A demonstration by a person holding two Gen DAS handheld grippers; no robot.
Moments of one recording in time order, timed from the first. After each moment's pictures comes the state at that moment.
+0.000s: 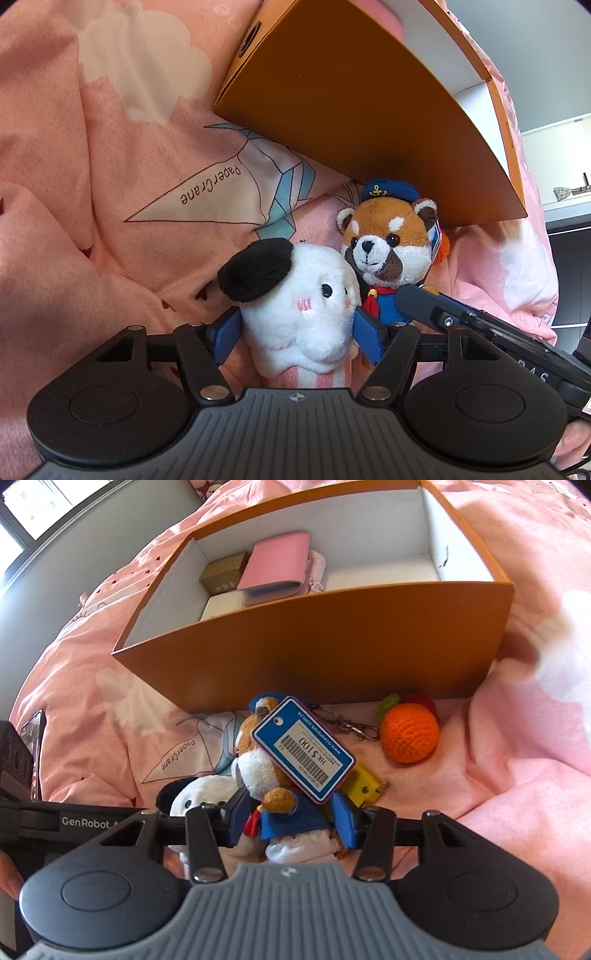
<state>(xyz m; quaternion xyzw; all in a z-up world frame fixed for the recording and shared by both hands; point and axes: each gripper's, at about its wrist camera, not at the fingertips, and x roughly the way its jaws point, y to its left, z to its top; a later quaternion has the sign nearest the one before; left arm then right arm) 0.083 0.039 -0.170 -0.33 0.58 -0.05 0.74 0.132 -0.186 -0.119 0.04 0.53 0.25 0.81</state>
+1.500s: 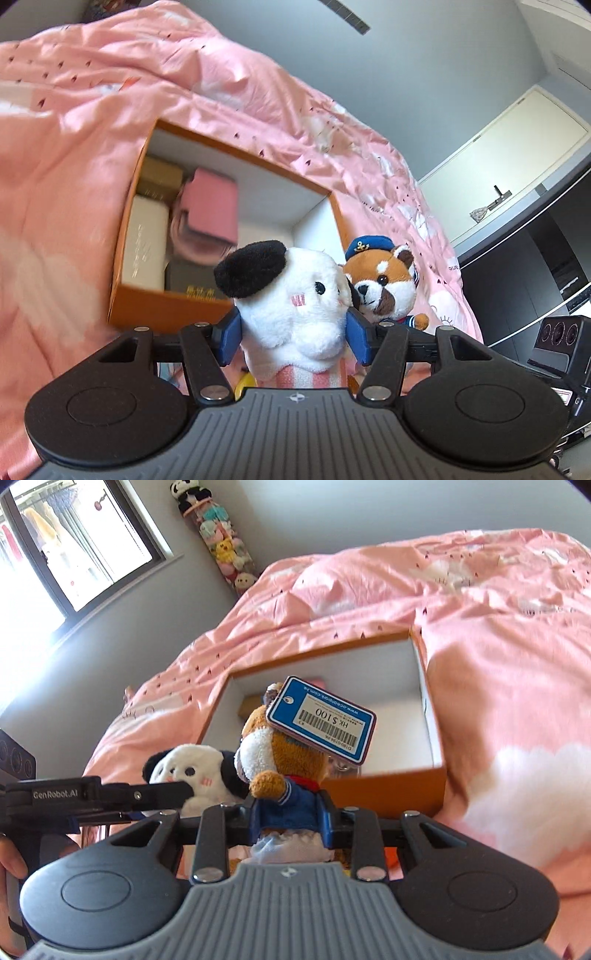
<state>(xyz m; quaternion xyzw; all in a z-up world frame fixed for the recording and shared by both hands) 0.119 0.028 -0.014 -0.28 0.39 -0.14 0.86 0.142 -0.240 -0.001 0.10 0.40 0.28 0.87</state>
